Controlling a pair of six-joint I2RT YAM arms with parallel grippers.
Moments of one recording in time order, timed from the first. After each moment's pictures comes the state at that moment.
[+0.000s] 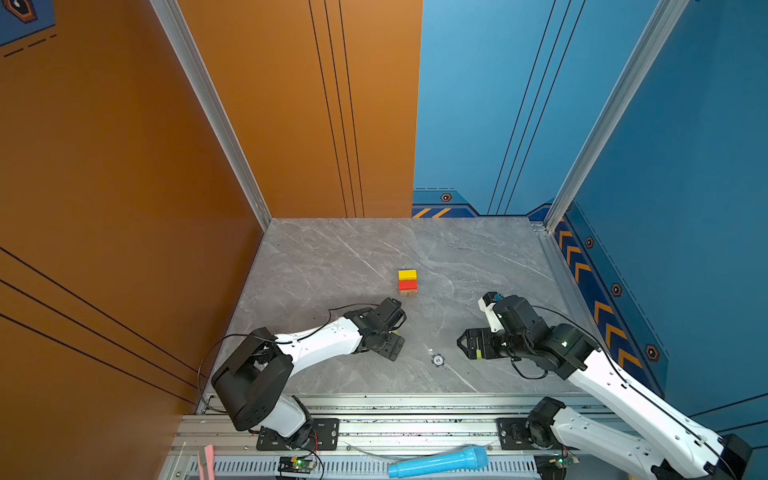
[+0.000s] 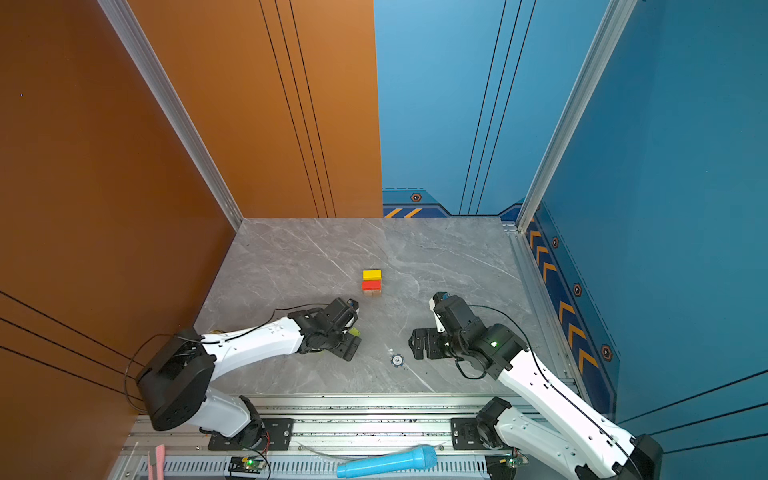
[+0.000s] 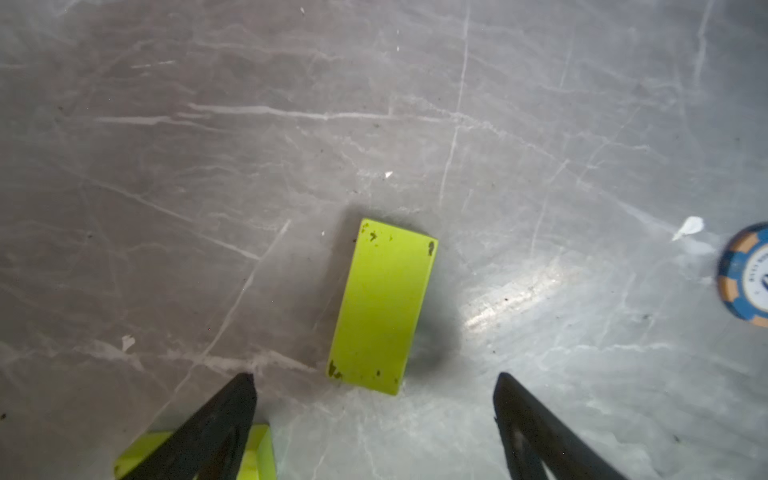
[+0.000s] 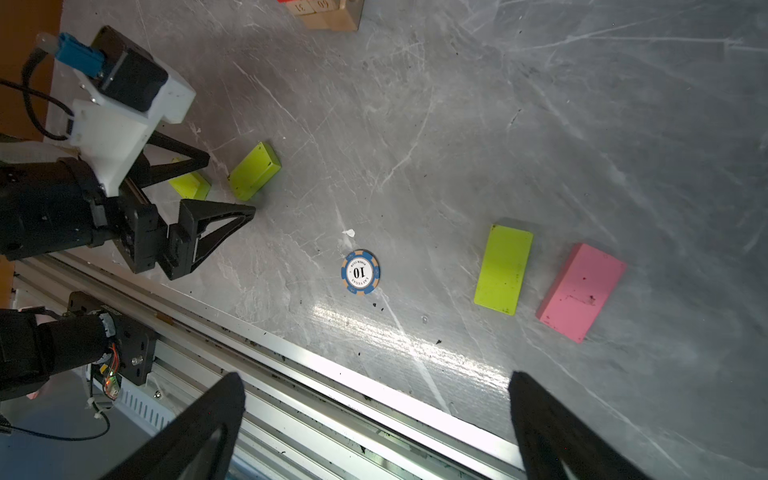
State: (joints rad) left arm -0.79 1.52 0.83 -0.52 -0.13 -0.28; right arm 0.67 0.90 0.85 -0.92 -0.09 0.56
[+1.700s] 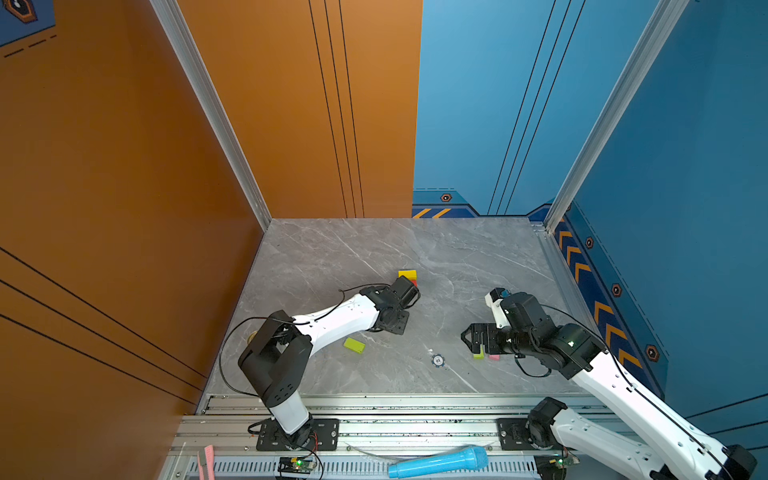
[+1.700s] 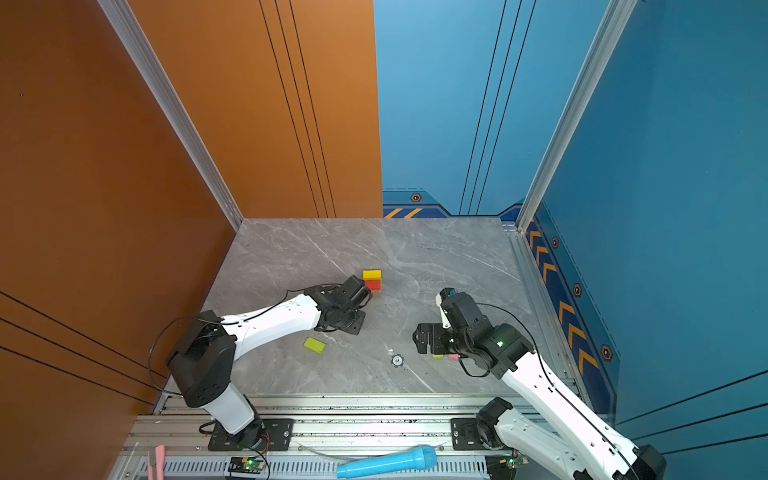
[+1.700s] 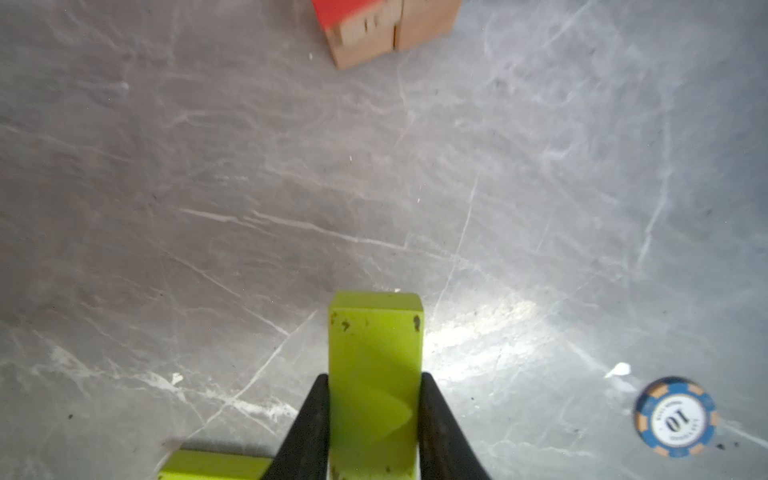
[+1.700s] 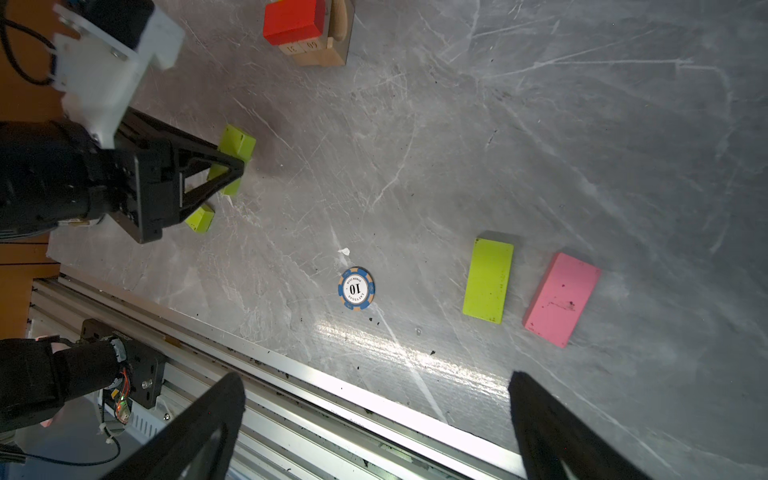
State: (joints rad) left arm -0.77 1.68 1.17 -0.70 -0.19 -0.42; right arm 0.61 0.87 0.86 -0.92 -0.09 0.56
